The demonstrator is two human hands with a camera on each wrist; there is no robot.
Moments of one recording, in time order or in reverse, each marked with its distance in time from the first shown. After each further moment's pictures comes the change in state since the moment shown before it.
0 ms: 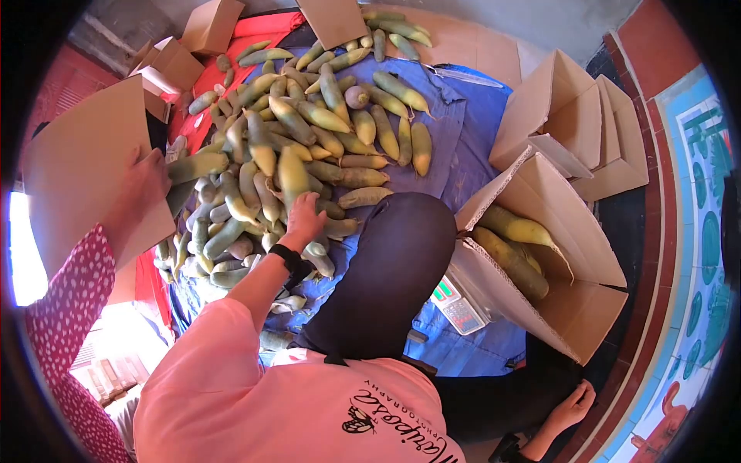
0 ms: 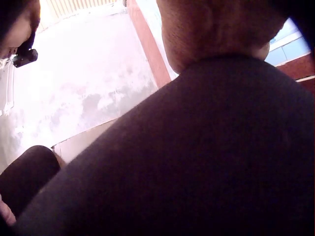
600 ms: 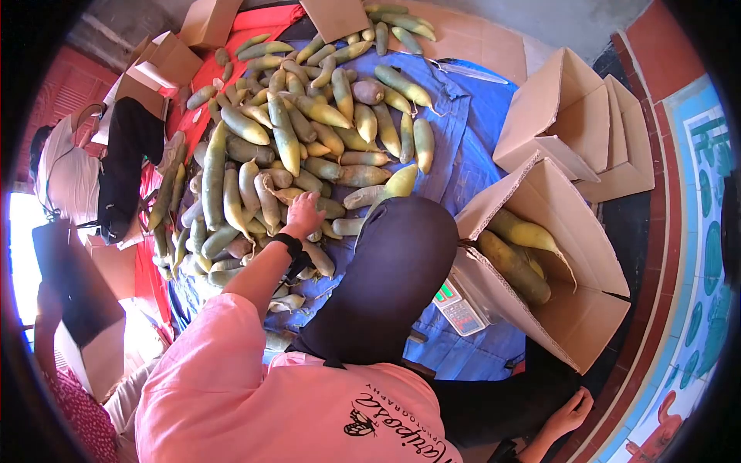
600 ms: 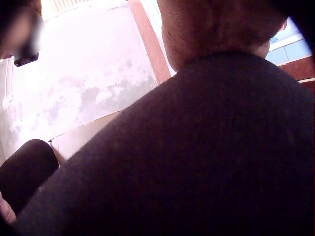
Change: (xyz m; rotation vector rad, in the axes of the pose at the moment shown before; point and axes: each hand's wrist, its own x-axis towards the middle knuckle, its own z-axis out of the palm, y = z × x) left_hand 0.028 -0.035 0.029 0.222 -0.126 0.009; right_hand 0.003 -0.003 0.000 -0.056 -0.019 -0.039
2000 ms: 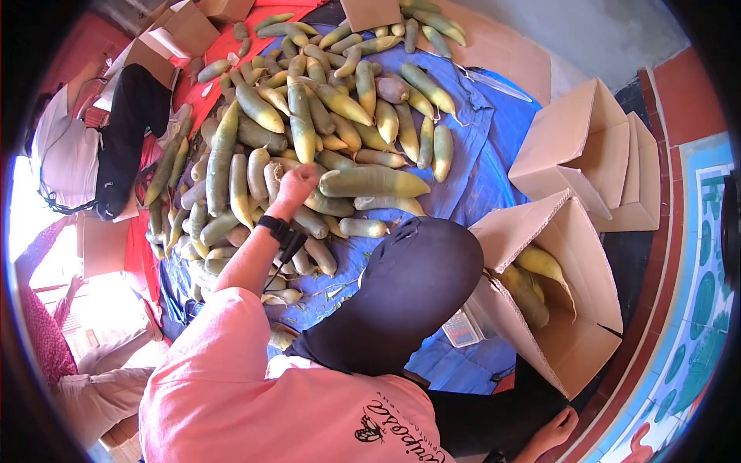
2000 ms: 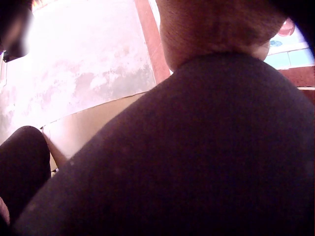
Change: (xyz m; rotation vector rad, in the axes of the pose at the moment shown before) left_hand 0.033 -0.040 -0.039 -0.942 0.045 -0.143; right_hand 0.009 -0.010 0.003 -0.108 -0.038 -0.025
